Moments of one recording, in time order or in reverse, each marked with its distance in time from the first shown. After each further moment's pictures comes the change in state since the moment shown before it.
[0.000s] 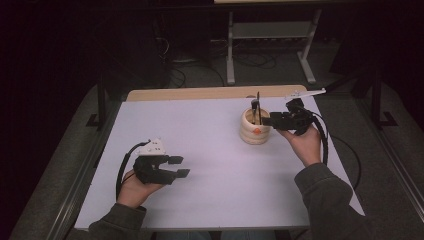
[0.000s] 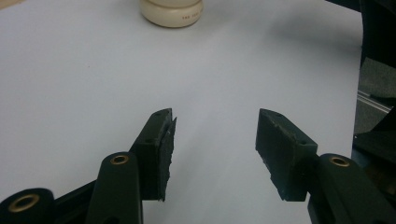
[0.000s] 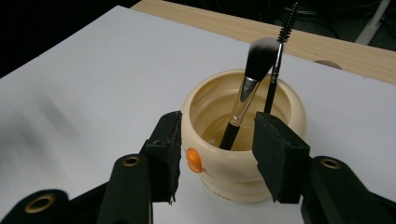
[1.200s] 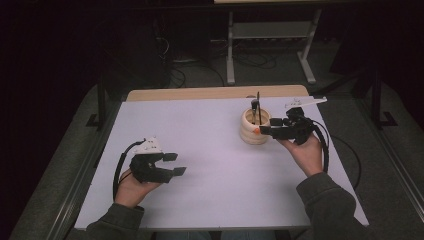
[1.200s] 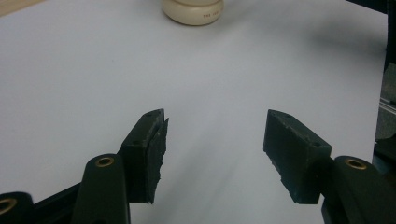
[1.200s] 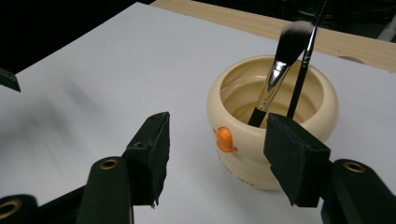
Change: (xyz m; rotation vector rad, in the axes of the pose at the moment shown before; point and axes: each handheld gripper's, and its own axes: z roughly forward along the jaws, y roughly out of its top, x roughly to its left) left arm 0.006 -0.004 -0.005 0.004 0.059 -0.026; right arm 0.014 -0.018 -0.007 -0.009 0.043 -0.025
